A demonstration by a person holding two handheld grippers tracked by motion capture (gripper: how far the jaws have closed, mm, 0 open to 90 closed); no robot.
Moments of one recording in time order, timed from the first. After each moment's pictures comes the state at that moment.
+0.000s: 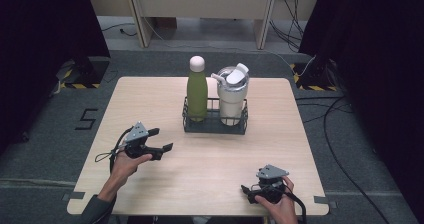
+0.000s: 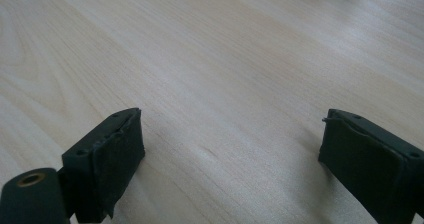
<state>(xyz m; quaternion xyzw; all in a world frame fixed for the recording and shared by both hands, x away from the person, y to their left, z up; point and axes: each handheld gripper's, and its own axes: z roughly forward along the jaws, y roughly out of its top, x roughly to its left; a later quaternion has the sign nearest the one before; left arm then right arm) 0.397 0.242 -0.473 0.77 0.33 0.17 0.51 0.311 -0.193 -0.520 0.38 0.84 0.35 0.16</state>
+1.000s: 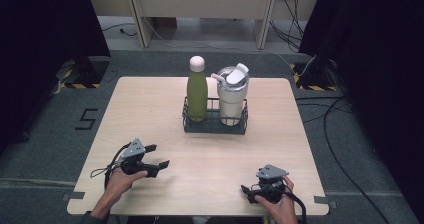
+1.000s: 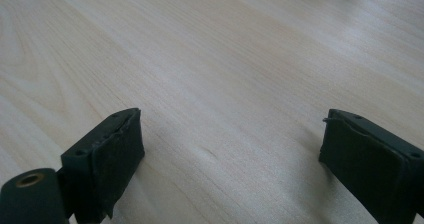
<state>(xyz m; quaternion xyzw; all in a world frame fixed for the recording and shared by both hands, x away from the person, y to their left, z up) 0.361 0.252 -0.503 0.79 0.34 0.15 0.49 0.311 -0.193 -0.520 0.38 0.84 0.35 0.16</state>
